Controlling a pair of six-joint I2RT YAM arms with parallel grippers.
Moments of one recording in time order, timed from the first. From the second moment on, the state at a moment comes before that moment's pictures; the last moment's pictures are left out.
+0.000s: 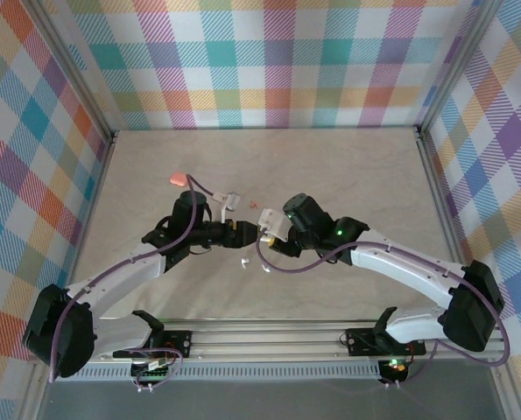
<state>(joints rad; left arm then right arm) -0.56 1.19 0.70 -0.02 0.71 -0.63 0.90 1.30 0.99 -0.51 0.01 -0.42</state>
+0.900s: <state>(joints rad) -0.61 1.25 0.73 0.10 0.63 -0.63 0.84 1.13 0.94 -0.47 -0.11 -0.28</state>
